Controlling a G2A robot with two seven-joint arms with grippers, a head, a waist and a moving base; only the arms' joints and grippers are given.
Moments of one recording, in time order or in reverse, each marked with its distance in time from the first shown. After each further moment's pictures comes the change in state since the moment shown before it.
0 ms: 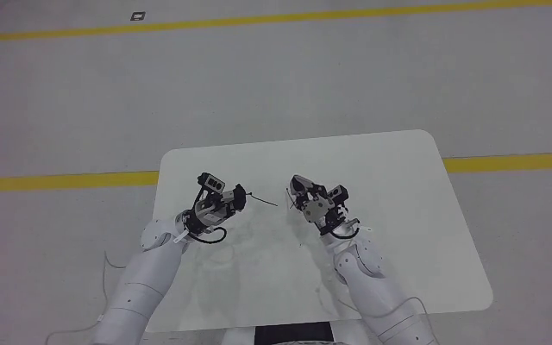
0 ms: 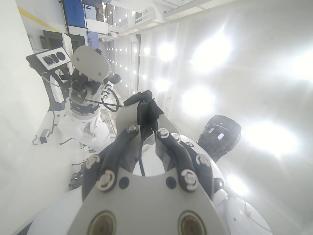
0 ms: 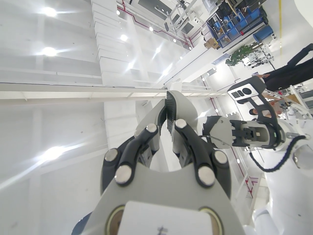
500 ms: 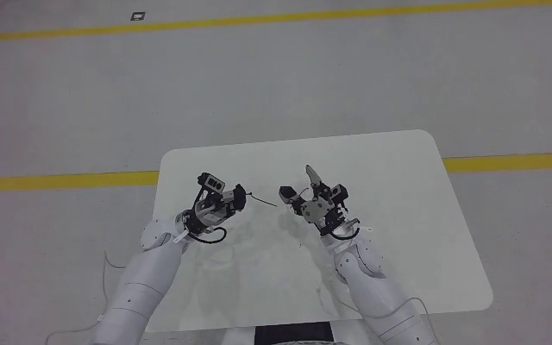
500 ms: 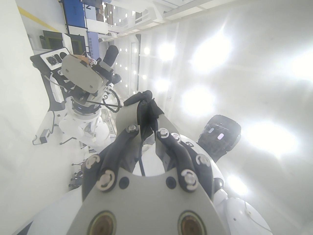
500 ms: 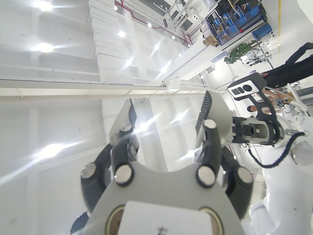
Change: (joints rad) left arm 0.000 0.000 0.000 0.000 0.000 0.000 0.000; right arm -0.001 0.002 -0.001 -0.007 -0.015 0.013 0.017
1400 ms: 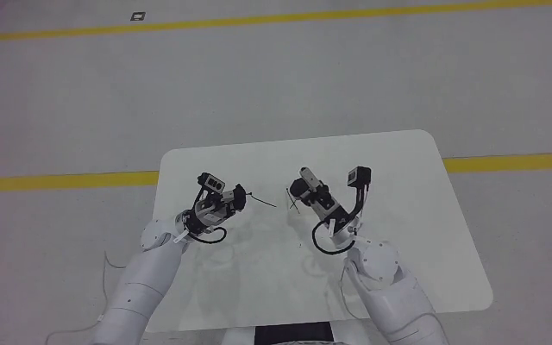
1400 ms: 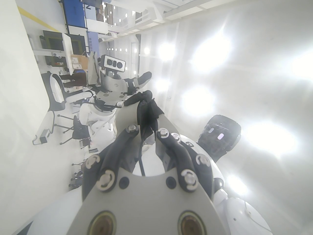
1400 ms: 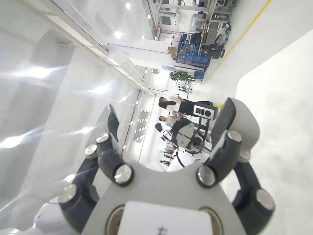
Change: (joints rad) left arm 0.000 0.000 0.000 0.000 0.000 0.000 0.000; right arm -0.059 0.020 0.071 -0.208 -0.819 -0.163 -0.160
